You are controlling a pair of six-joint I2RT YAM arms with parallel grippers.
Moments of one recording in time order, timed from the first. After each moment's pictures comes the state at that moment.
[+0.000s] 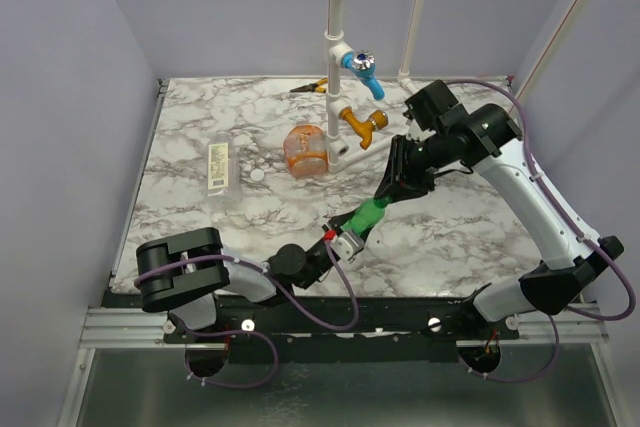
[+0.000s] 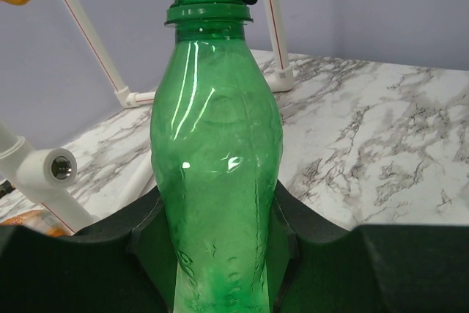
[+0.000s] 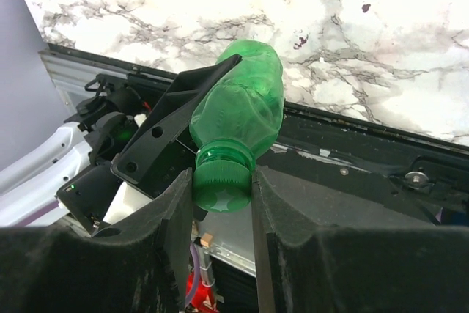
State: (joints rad) left arm -1.27 1.57 0.38 1.44 -0.35 0.35; right arm 0.61 1.46 1.74 -1.39 -0.27 0.74
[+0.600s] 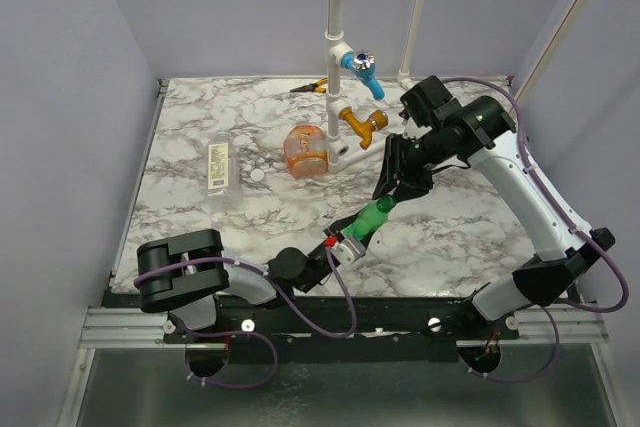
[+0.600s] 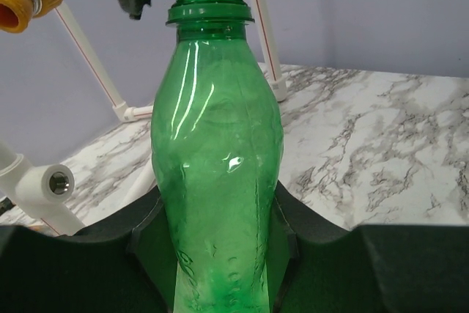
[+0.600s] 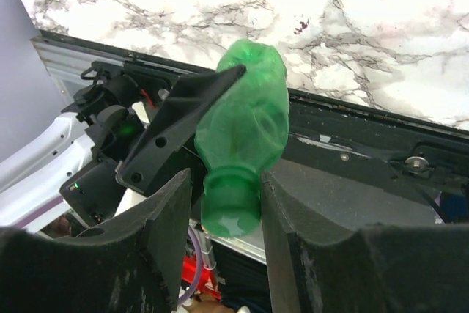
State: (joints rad) left arm -1.29 1.57 0.38 1.47 -0.36 0.38; right arm 0.61 1.51 1.81 -1.47 -0.30 0.73
